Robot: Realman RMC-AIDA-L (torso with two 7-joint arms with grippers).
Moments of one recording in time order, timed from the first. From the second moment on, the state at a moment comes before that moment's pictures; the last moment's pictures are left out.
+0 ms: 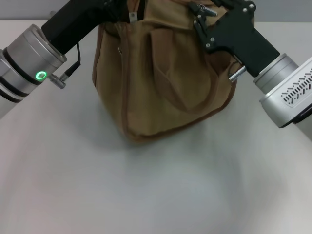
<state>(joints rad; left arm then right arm) -0.71 -2.08 0.58 0.17 1.36 1.67 -0.97 0.78 2.09 -0.37 0.20 -1.39 -1.41 -0.19</state>
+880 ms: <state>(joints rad) -0.72 -2.08 0.59 0.17 1.35 1.67 -0.97 0.80 2.09 -0.33 0.15 -1.38 -1.28 -0.16</state>
